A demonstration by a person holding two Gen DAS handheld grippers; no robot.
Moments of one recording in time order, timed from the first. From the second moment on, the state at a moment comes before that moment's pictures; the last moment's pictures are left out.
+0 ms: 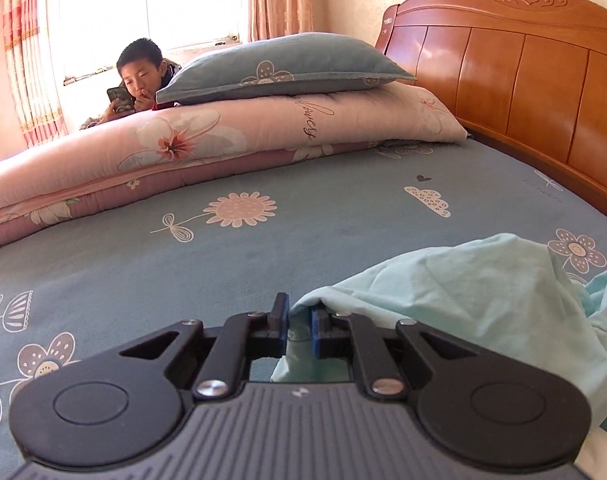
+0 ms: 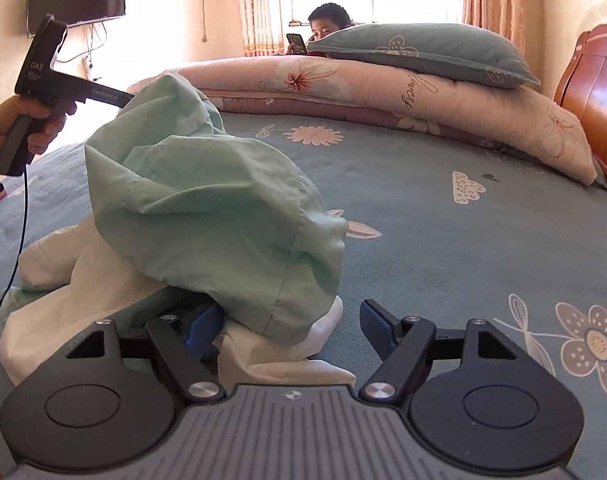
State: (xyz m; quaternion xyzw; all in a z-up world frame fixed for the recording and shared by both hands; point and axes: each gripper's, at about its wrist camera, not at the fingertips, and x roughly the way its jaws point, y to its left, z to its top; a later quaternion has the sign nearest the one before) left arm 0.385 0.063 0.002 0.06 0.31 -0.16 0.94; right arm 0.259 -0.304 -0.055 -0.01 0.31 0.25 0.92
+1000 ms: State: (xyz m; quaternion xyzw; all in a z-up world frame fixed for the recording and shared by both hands) left arm 0.477 0.066 -0.021 0.09 0.33 -0.07 0.94; right arm 0.499 -0.286 -0.026 -0.02 0.35 0.05 0.94
